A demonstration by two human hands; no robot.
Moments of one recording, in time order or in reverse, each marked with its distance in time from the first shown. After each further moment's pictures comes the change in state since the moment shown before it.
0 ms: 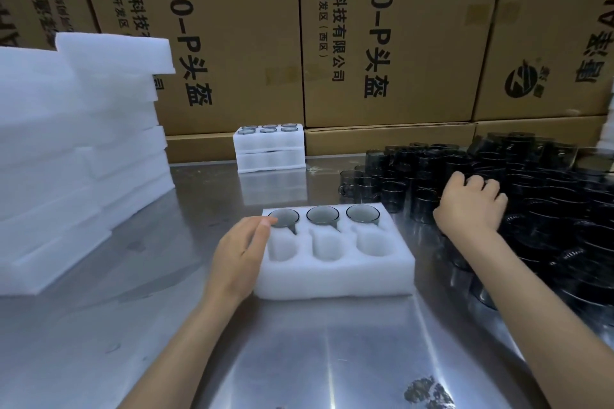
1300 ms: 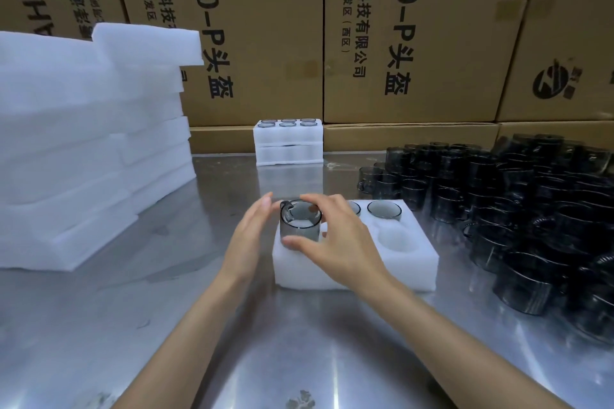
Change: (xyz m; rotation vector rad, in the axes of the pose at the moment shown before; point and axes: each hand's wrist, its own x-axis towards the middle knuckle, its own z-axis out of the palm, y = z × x) left_hand -0.006 0.022 -0.020 -0.465 -0.075 -0.301; right_hand -0.128 -0.120 0.004 0.968 -0.157 -0.702
